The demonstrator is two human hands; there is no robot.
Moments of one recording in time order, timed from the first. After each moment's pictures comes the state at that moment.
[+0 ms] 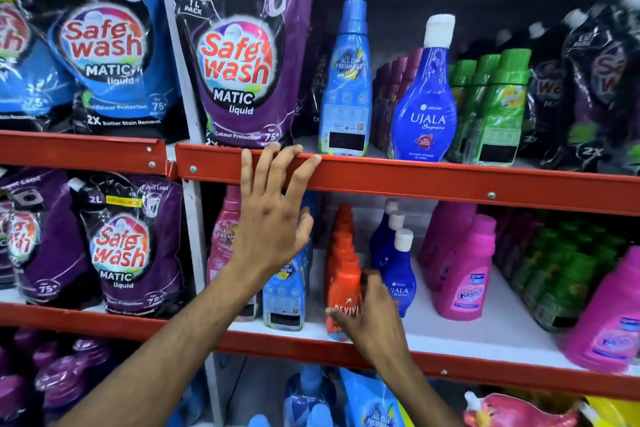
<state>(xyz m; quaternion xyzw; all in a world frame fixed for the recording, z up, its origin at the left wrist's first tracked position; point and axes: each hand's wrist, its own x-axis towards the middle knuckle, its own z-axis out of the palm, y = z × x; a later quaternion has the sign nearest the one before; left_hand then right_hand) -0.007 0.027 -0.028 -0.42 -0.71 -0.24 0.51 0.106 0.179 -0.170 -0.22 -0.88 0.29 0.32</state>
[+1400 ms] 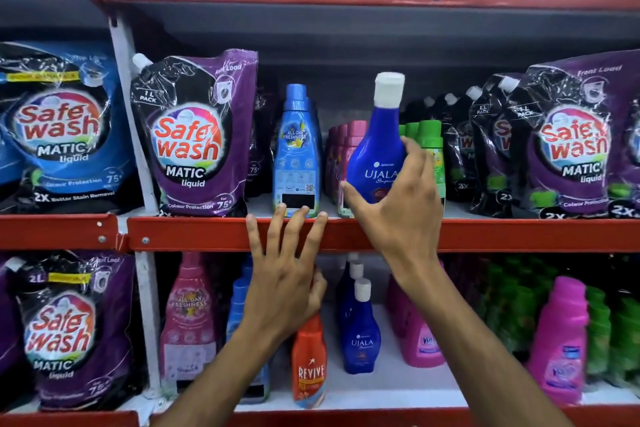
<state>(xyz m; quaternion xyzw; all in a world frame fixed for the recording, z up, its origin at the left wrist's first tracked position) 0.034 0.080 -0.017 -0.43 -0.70 -0.20 0.54 0.159 0.191 0.080 -0.18 -0.70 0.10 0.69</state>
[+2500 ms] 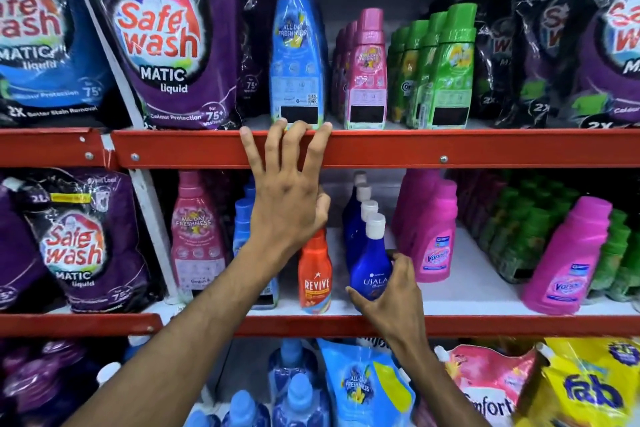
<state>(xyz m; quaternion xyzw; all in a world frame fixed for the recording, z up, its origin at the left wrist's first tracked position) 0.033 0.095 -0.025 -0.41 -0.71 -0.20 0.53 0.156 0.227 -0.192 -0.28 -0.83 0.25 0.41</state>
